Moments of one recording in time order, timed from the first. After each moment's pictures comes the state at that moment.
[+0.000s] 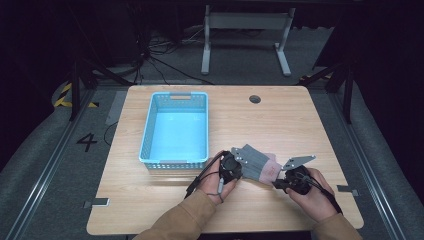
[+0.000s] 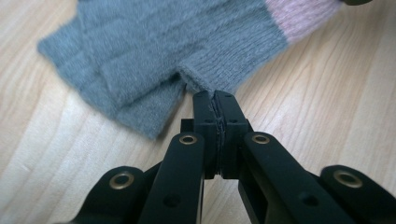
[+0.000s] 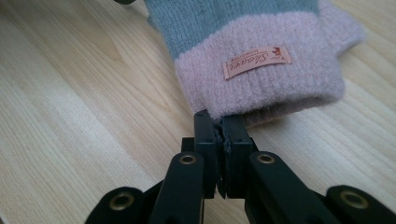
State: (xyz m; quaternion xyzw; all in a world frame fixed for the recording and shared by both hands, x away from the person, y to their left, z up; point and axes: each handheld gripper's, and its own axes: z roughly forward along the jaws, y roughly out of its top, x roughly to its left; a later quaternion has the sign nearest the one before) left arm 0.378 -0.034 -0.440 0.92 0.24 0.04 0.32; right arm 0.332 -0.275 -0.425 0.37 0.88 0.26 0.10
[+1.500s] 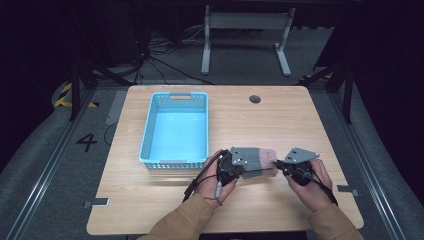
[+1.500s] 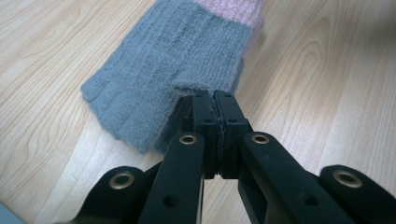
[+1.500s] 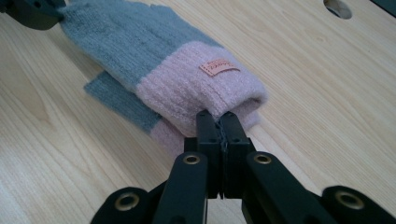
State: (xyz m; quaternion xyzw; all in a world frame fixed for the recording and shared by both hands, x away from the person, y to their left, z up) left arm 0.362 -0.027 -0.417 0.90 0.23 0.10 0.36; right arm 0.348 -0.276 -0.411 0.32 0.86 0.30 0.26
